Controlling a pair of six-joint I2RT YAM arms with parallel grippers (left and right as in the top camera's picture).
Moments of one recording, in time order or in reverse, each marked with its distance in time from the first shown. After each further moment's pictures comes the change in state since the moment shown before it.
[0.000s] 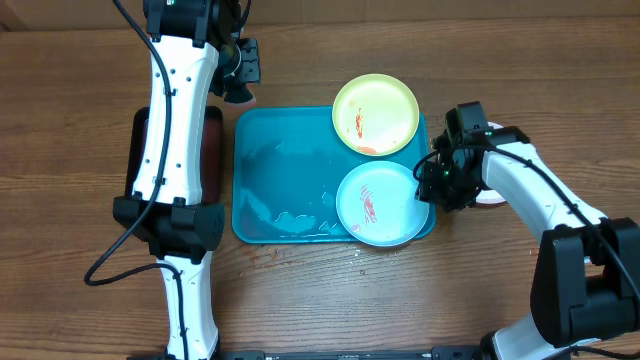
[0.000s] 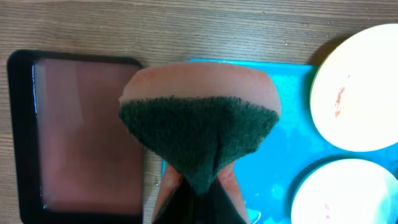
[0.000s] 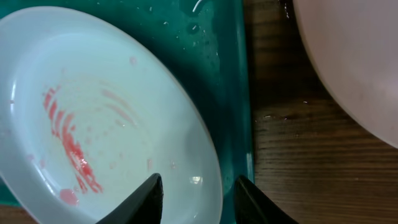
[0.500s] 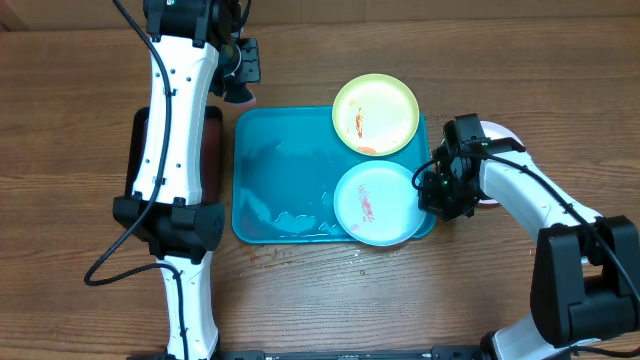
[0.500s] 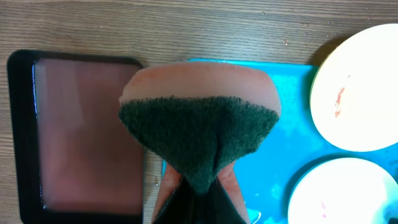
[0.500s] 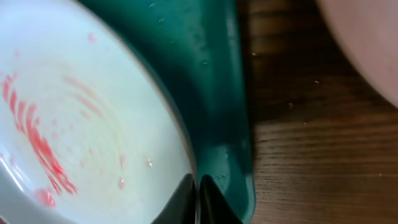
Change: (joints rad) left arm 0.000 0.000 0.000 0.000 0.000 0.000; right arm 0.002 0.000 -0.066 0.042 -0.026 0.026
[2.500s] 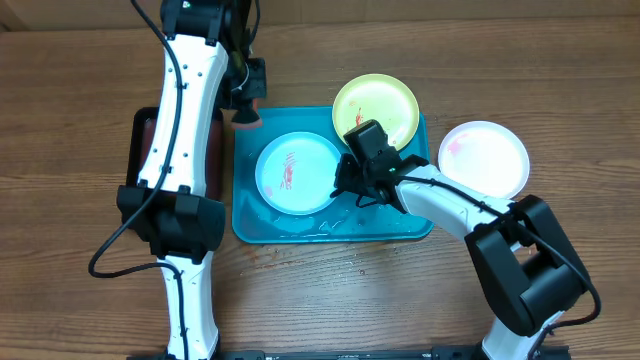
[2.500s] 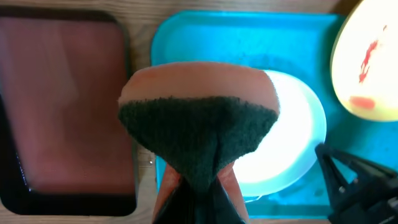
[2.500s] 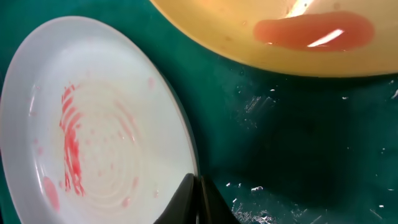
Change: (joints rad) left arm -0.013 0.000 -0.161 0.001 0.041 0.020; right arm 0.404 0.147 0.051 0.574 0.175 0.463
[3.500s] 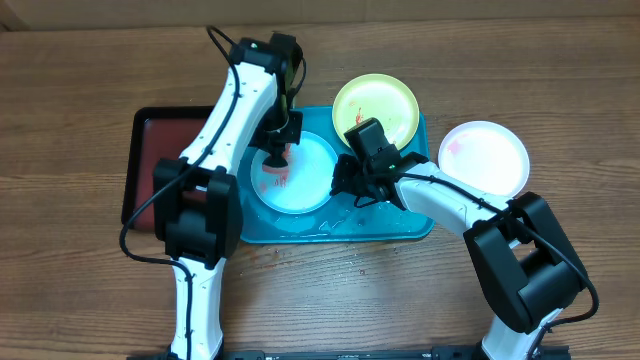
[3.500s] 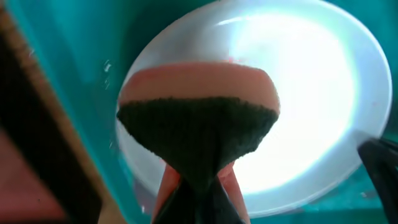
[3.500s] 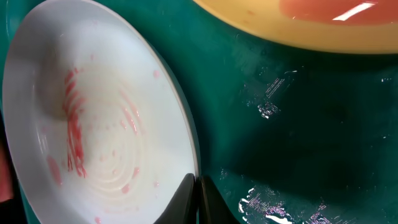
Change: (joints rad) left arm -0.118 0.000 -0.481 0.275 -0.002 0.055; right arm -0.008 0.011 0.014 -0.022 -0.082 0.000
